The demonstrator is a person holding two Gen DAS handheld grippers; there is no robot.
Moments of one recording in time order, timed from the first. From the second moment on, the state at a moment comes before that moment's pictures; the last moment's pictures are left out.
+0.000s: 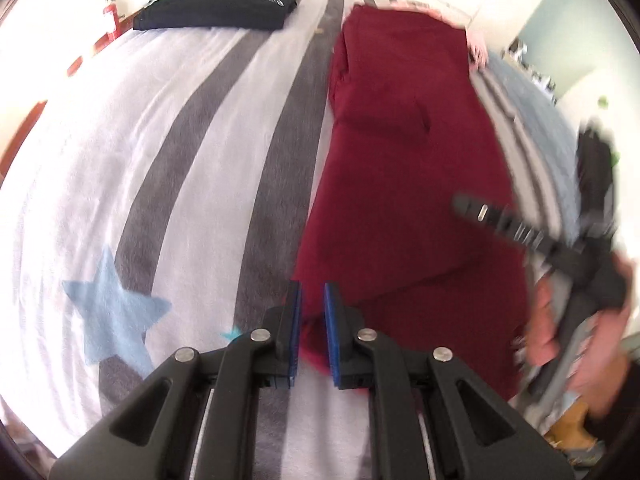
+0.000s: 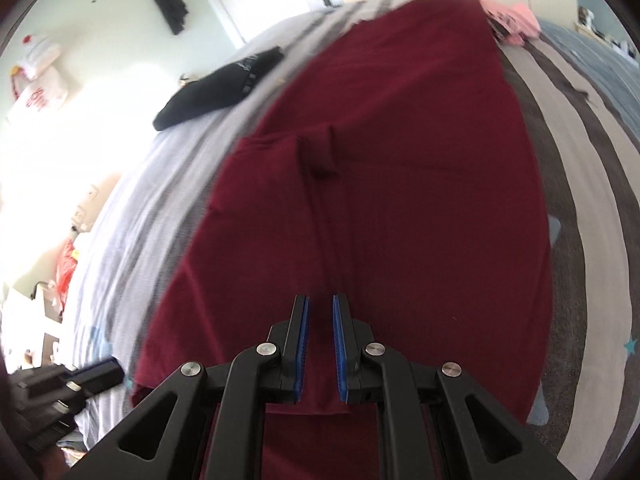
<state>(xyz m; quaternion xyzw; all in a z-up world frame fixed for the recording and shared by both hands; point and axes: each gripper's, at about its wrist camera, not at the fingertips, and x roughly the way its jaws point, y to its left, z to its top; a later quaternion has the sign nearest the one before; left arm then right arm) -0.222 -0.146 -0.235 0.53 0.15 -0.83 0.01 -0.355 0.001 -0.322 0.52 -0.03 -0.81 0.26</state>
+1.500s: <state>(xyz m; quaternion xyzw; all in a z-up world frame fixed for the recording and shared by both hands) -0.315 -0.178 -0.270 0.51 0.08 -0.85 -0.12 -0.393 -0.010 -0.299 0.47 -0.05 -0.85 0.24</state>
